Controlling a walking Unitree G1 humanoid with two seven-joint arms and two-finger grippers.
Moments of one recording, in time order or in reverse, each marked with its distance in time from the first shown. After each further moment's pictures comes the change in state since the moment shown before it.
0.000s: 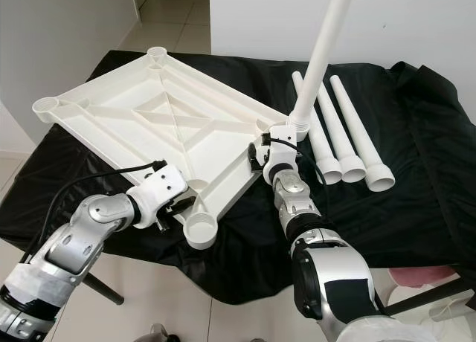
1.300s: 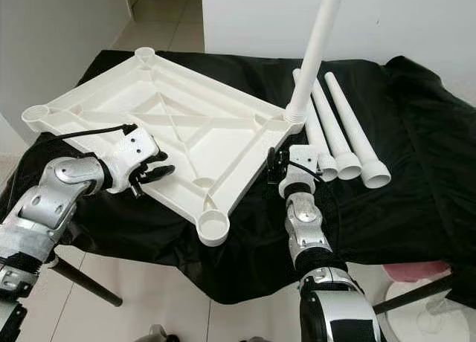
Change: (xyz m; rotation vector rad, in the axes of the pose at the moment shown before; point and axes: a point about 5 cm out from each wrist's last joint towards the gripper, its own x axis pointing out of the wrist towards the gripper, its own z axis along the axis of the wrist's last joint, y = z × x) left arm -0.031 0.075 -0.018 0.050 0.031 0.103; right arm -0.037 -0.031 -0.021 -0.029 -0.171 -0.198
